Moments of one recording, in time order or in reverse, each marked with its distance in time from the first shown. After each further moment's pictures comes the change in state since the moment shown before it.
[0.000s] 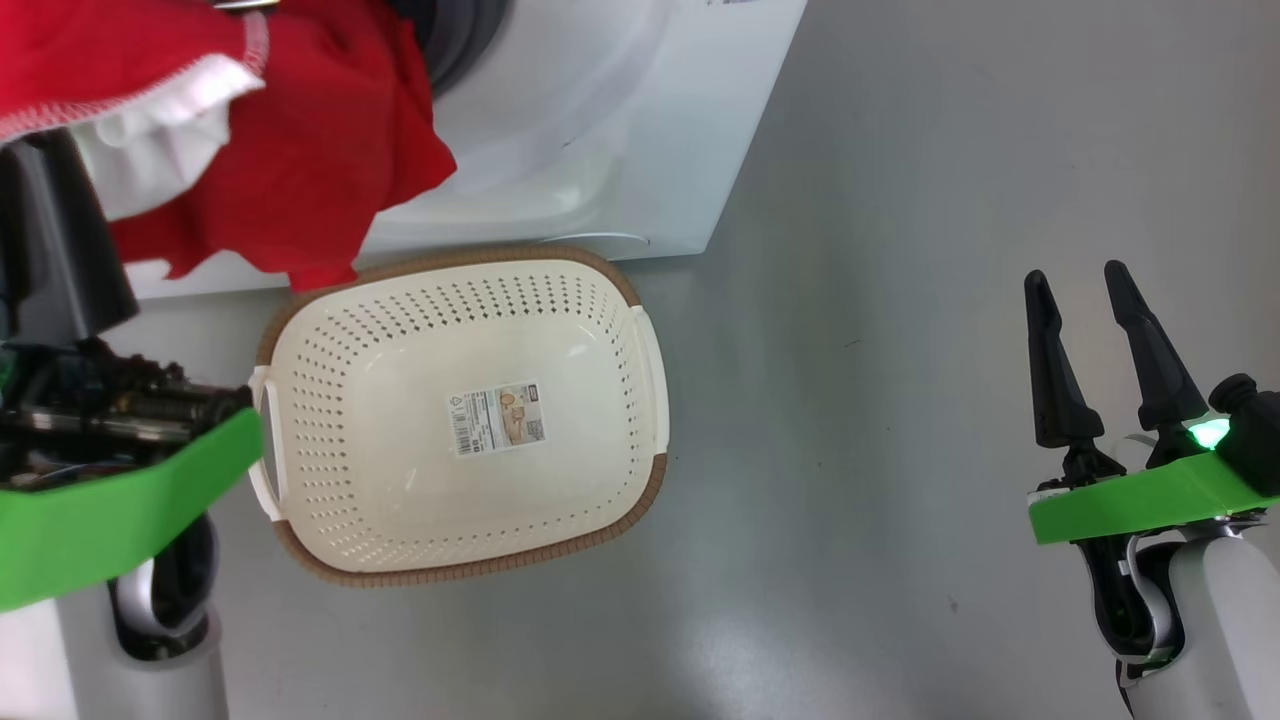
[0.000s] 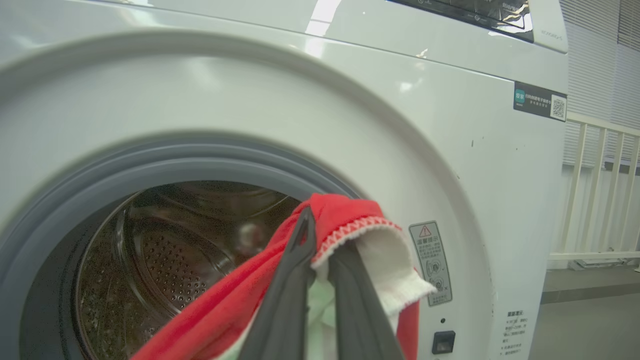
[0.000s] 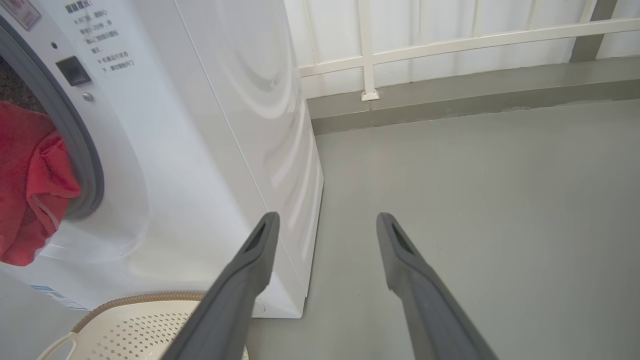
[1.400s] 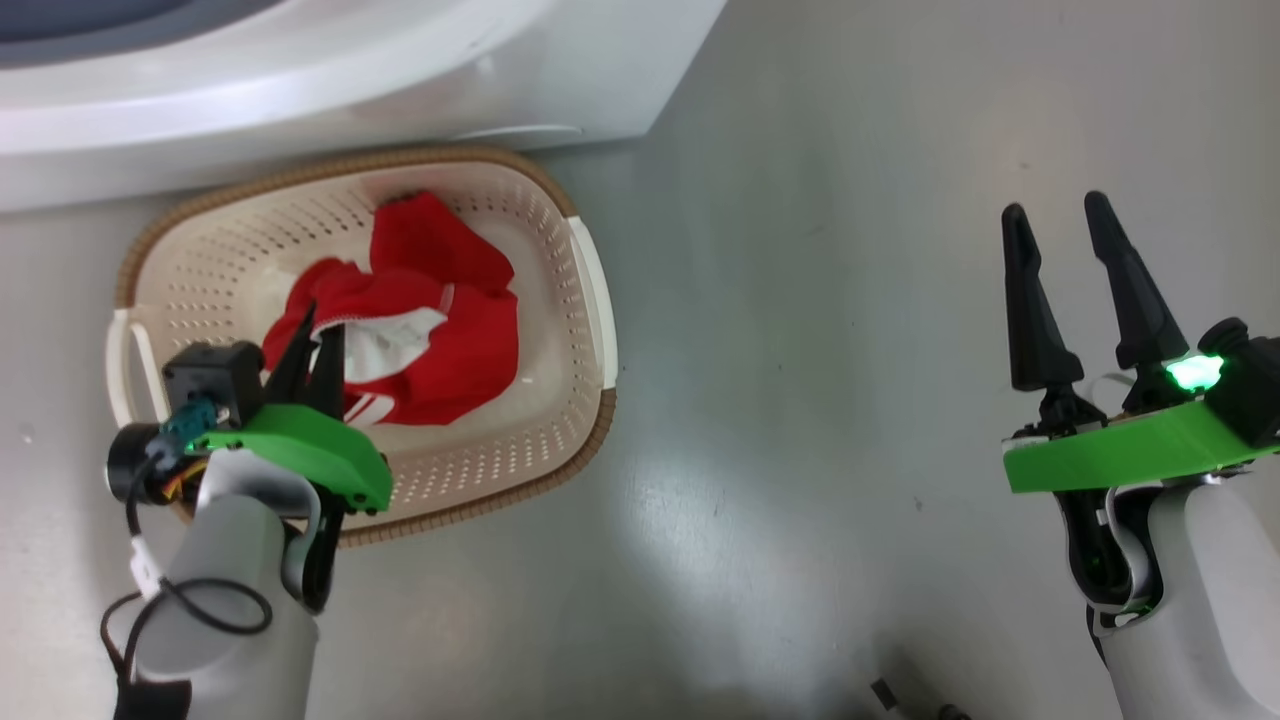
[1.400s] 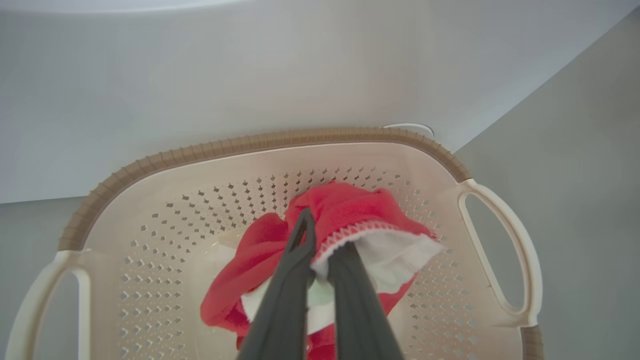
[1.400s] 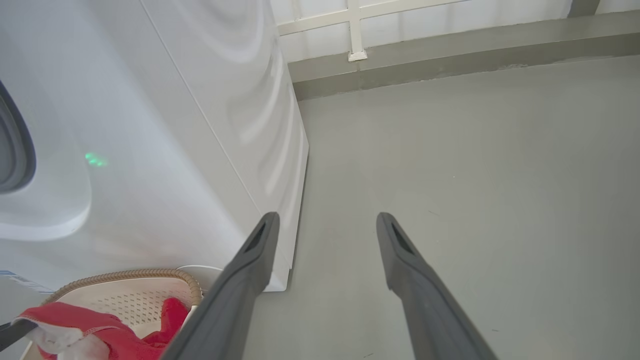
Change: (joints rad) left arm -0.152 0.030 -0.155 1.062 0.026 0.000 0.001; right arm -0.087 0.031 0.026 -0.021 0.000 0.000 0.000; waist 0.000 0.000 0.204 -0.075
